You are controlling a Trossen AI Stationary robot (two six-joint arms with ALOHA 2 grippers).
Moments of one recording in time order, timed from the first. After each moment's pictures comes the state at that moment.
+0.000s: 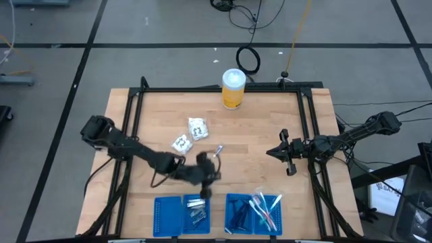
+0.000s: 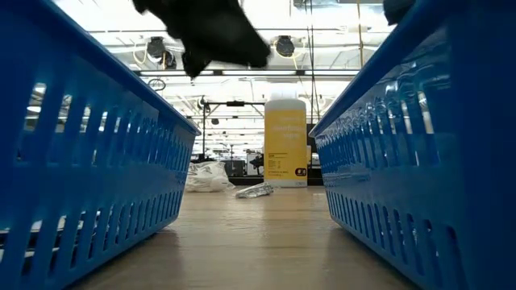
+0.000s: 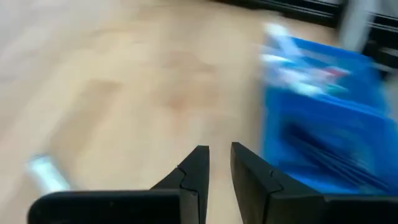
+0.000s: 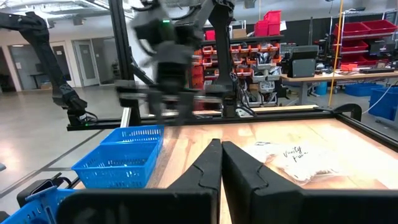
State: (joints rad) left arm -0.38 1.69 1.07 0.00 -0.31 -0.42; right arm 0.32 0.52 0.02 0.62 0.23 0.07
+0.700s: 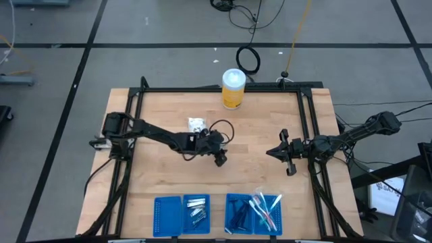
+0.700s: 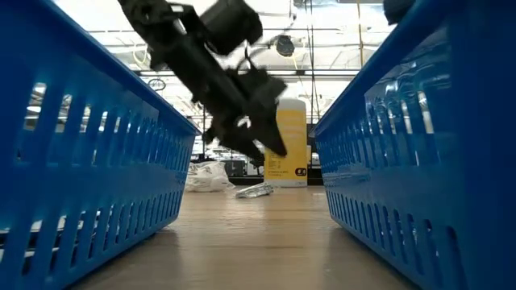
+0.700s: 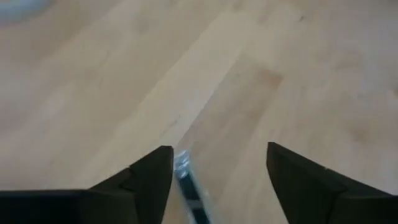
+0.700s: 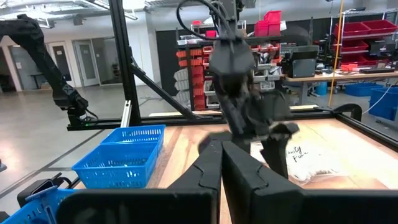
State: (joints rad) left arm -0.05 1.87 1.07 0.02 -0.29 -0.51; right arm 0.32 0.52 0.02 0.62 0.23 0.07
